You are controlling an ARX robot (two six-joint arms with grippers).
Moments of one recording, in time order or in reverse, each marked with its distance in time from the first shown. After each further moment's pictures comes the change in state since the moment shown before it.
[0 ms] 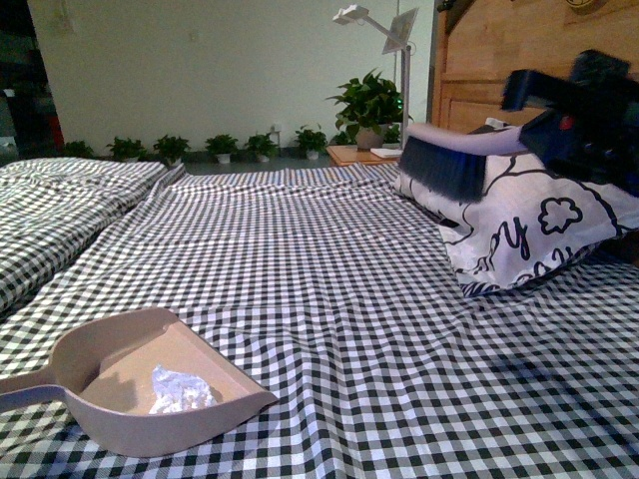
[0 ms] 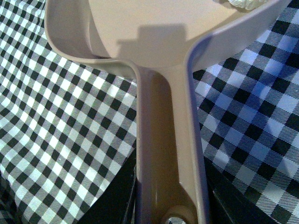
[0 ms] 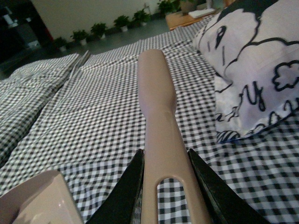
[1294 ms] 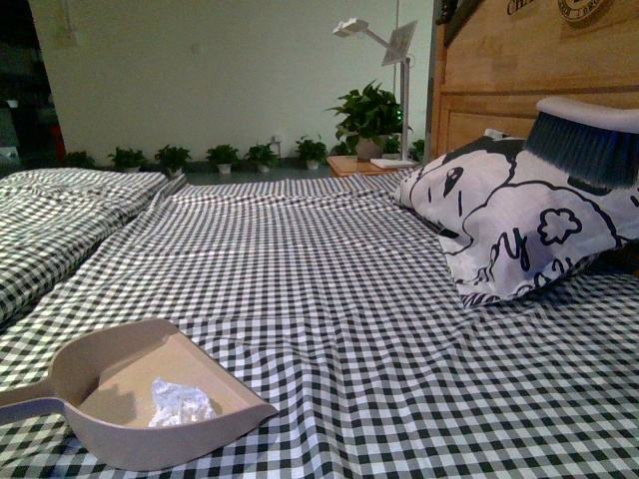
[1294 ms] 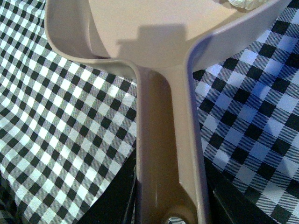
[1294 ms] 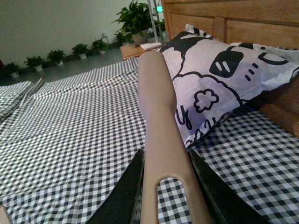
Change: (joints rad) left arm 0.000 0.000 0.000 0.000 0.000 0.000; right arm -0.085 -0.210 -0.133 -0.012 0.111 -0.069
